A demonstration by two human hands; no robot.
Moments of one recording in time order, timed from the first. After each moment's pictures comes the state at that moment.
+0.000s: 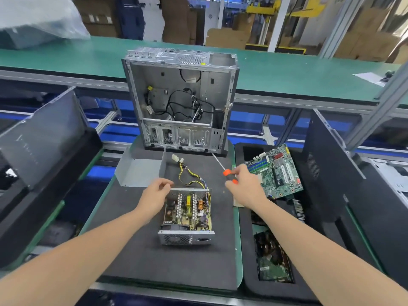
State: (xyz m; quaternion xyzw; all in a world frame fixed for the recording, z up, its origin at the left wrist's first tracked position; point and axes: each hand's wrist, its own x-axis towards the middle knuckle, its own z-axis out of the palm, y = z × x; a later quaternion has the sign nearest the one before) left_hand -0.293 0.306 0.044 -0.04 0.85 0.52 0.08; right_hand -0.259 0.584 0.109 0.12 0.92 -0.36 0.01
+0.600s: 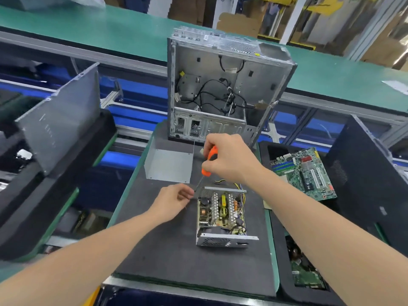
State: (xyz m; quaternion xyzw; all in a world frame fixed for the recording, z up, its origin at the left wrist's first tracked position) left_hand -0.308 0.228 0.013 0.10 0.87 0.47 0.13; right_hand -0.310 0.411 0.201 -0.13 0.96 -0.23 -0.01
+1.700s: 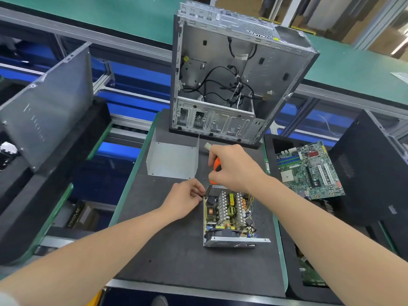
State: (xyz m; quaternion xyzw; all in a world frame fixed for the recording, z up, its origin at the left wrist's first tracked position) left_hand -0.331 0.242 -0.015 0.14 0.86 0.48 0.14; right_hand -0.329 0.403 0.153 -0.12 0.98 -0.16 0.05
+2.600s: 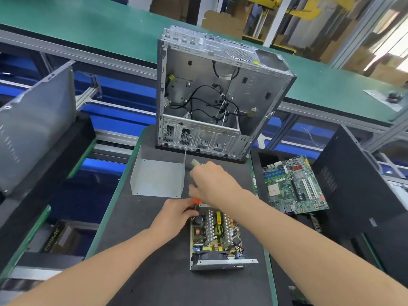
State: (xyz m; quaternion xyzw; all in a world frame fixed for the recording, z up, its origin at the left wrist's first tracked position) left_hand -0.336 0.258 -0.011 0.21 0.87 0.45 0.07; right_hand -0.344 0.382 0.149 -0.13 0.99 -0.02 0.05
